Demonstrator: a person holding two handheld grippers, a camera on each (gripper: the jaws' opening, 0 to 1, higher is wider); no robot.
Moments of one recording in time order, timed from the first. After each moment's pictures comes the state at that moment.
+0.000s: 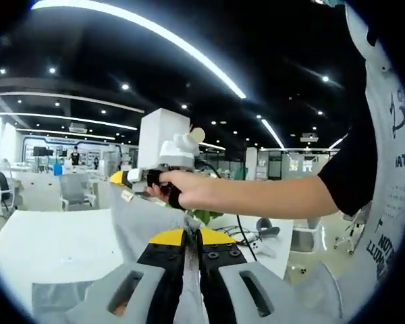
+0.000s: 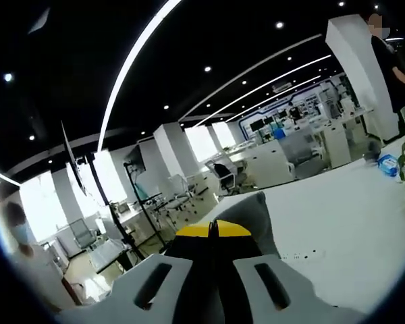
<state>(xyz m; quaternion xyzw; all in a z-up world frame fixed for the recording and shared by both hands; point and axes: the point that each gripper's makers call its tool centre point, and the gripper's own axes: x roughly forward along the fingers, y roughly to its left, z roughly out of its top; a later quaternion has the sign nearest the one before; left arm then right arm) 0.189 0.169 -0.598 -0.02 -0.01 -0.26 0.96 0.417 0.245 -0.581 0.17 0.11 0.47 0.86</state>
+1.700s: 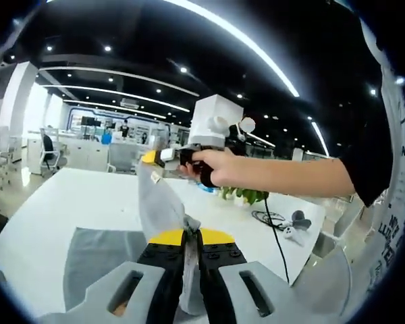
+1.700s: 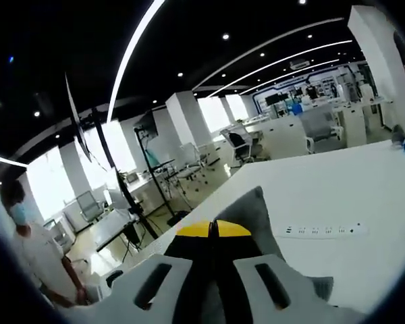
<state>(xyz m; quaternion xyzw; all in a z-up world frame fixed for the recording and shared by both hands) 0.136 0.309 -0.683 -0.09 0.07 -0.11 0.99 0.363 0.382 -0.661 0.10 0.18 0.52 0.83</state>
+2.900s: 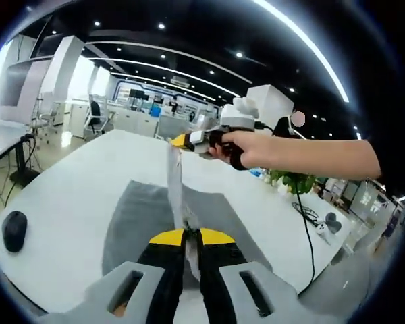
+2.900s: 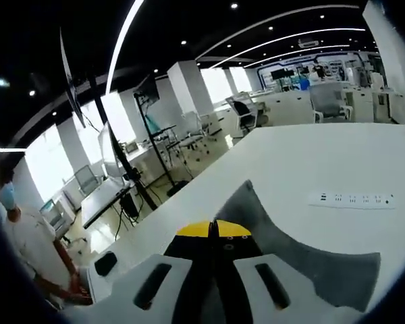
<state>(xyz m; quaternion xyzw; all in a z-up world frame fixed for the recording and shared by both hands) 0.094 0.404 -0.775 -0.17 0.15 0.04 0.97 0.323 0.481 -0.753 0.04 0.25 0.53 0.81</state>
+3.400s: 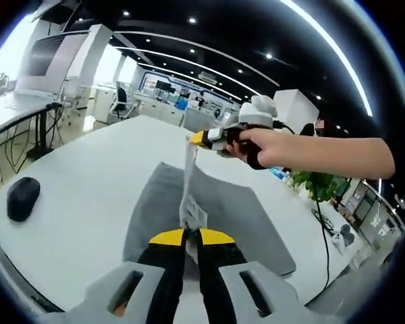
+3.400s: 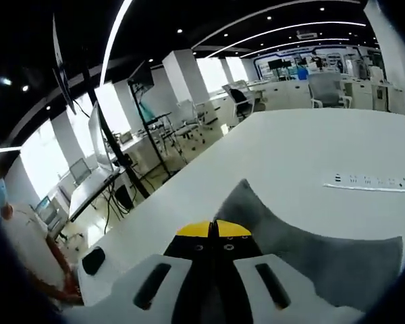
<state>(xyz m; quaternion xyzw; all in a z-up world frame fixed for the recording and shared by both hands) 0.087 0.448 -0.828 -0.21 0.17 0.11 0.96 0.331 0.522 -0.819 0.01 0.28 0.51 0.82</state>
